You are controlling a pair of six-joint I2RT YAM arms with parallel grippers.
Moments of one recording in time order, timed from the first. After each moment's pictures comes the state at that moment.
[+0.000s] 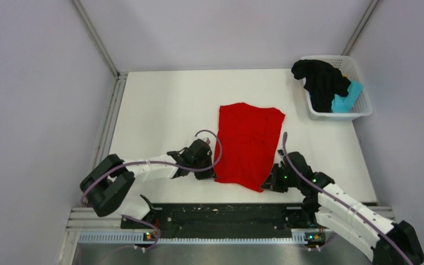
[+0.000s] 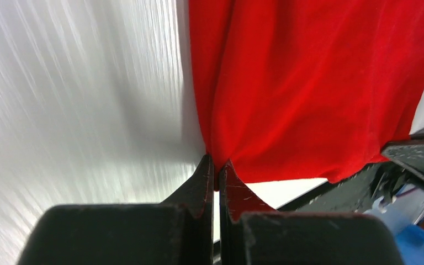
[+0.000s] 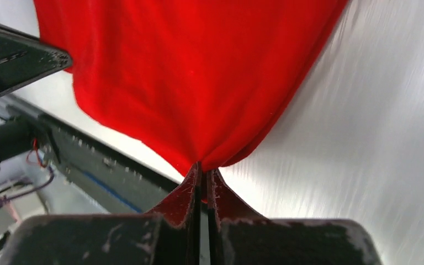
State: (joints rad) left arm -0.79 1.47 0.63 -0.13 0.15 -0.89; right arm 0.54 0.78 0.26 -0.37 -0.28 0.78
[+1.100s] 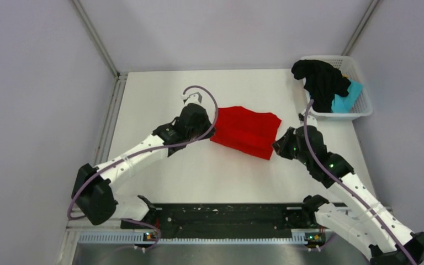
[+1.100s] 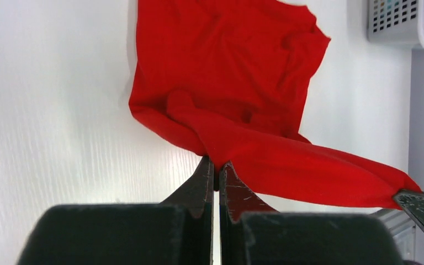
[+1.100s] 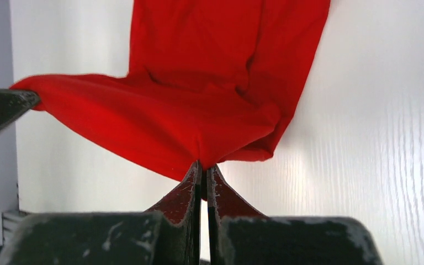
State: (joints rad) left arm -0.74 1.31 1.01 -0.35 -0.18 -0.80; right arm 0.55 0.72 0.70 -0.61 0.14 0.73
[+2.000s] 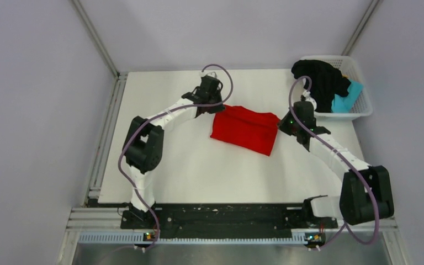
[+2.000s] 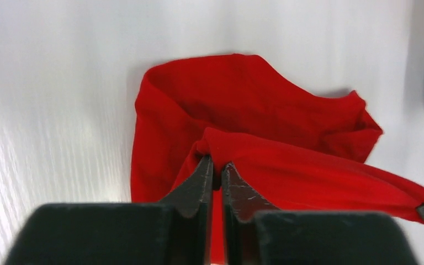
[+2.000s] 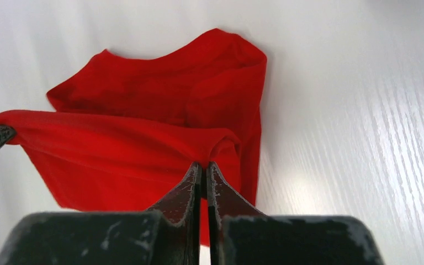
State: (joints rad) left arm -0.55 1.95 1.55 -0.31 -0.05 -0.65; right arm 0.20 1.26 0.76 -0.16 0.06 0.65
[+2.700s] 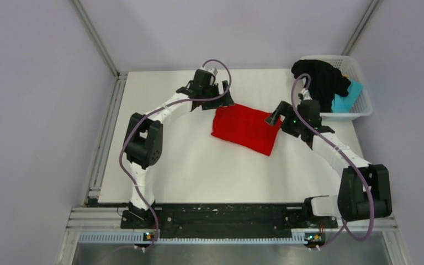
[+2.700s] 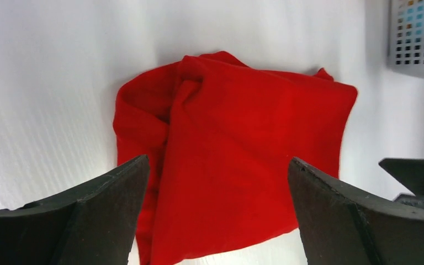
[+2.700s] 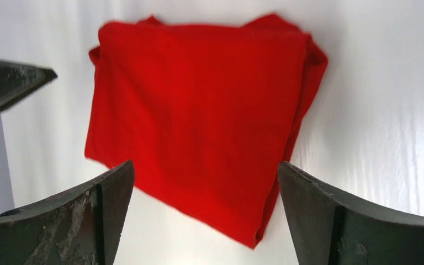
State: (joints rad) left arm -0.46 2.04 1.64 -0.30 0.24 -0.57; right arm 0.12 1.34 0.80 -0.10 -0.21 0.57
